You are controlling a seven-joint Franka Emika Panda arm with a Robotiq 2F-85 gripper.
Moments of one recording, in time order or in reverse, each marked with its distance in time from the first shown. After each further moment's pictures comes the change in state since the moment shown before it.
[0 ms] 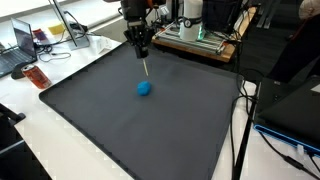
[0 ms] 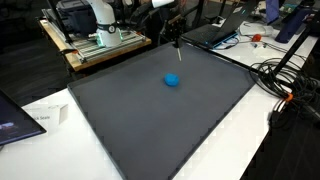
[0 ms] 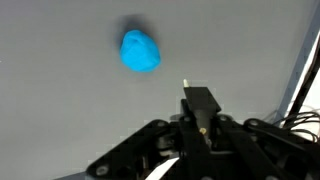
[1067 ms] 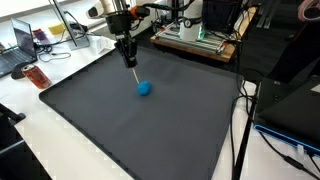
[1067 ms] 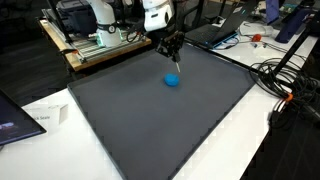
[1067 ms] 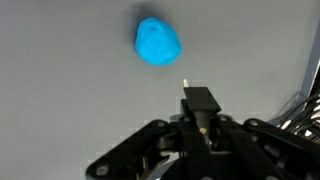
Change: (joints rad) arm -0.112 0.165 0.014 0.137 0.133 -0.058 -0.082
